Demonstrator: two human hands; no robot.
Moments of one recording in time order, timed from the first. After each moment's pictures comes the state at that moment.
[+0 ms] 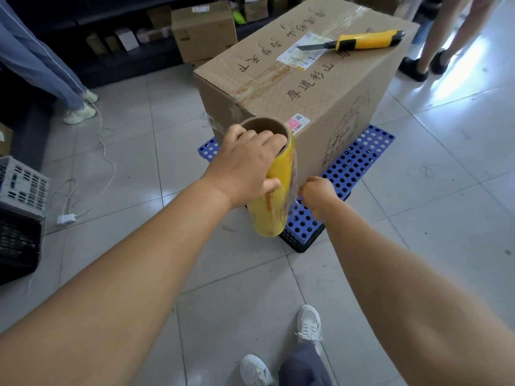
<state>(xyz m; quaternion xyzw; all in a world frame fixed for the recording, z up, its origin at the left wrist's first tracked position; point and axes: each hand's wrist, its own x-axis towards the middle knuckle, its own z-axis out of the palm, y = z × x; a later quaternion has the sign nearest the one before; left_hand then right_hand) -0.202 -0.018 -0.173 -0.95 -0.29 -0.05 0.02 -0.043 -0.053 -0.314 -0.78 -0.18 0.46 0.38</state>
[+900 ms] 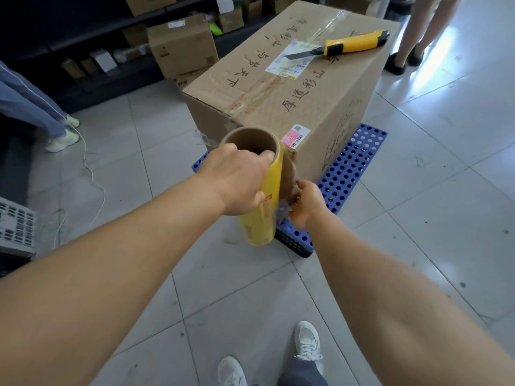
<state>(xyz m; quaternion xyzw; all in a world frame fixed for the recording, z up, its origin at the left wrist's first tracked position) -0.207 0.013 -0.158 -0.96 -0.23 0.08 0.11 -0.080 -0.034 -0.311 -0.54 0.12 0.58 0.60</state>
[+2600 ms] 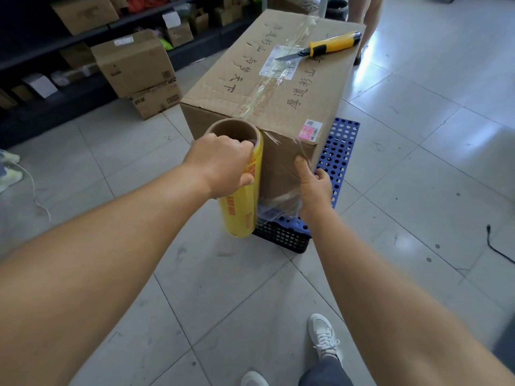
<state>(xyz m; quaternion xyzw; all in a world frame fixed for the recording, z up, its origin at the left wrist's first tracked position) -0.256 0.093 -0.165 -0.98 -0.15 0.02 0.10 -0.126 -0.018 -0.300 -0.69 0.03 0.30 0.66</state>
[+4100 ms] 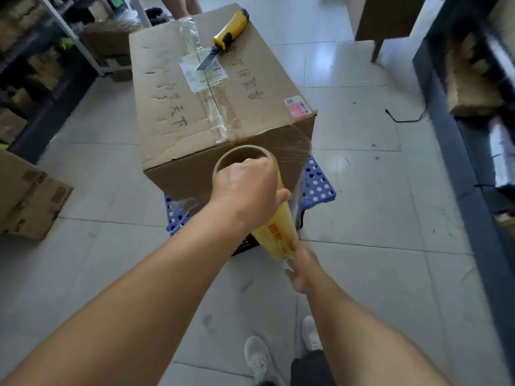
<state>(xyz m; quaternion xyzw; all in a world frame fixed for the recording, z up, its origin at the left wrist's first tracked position) -0.249 0.158 -0.176 -0.99 0.07 0.06 -0.04 -0.292 0.065 -0.416 -0.49 0.42 0.30 0.70</state>
